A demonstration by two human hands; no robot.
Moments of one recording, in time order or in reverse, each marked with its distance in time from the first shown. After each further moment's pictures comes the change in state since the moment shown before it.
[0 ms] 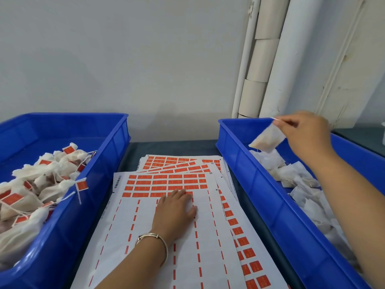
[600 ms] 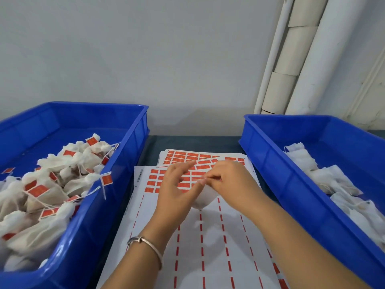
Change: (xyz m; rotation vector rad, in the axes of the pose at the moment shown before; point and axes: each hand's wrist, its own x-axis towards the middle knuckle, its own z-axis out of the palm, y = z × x) left_hand -0.016 -0.009 -0.085 -0.826 0.289 -0.021; right_hand -0.096 -0.112 0.127 -0.039 -0.737 -0.181
